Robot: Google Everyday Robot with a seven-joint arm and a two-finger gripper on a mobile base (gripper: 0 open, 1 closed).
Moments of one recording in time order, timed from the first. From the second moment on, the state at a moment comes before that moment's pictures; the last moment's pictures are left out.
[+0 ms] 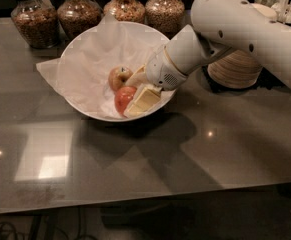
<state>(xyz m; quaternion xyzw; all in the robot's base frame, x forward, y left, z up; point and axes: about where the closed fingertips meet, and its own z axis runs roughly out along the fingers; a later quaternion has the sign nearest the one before) 0.541 0.019 0.862 -0.66 0.65 0.23 0.28</state>
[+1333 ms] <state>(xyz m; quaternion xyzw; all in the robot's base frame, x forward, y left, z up) 0.541 0.019 0.842 -0.66 0.66 0.23 0.26</state>
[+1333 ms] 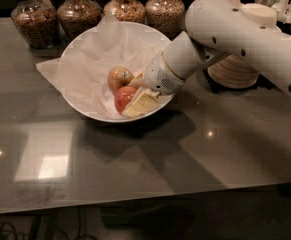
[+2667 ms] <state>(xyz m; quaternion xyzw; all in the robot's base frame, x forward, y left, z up) 0.538 0.020 0.853 -0.66 0.65 0.24 0.28</state>
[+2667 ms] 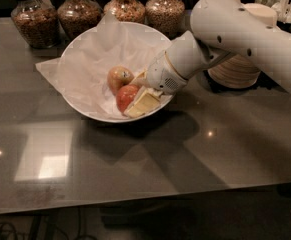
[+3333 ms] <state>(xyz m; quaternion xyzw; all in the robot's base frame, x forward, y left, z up) 0.515 0.015 0.913 -0.65 0.58 0.31 0.39</state>
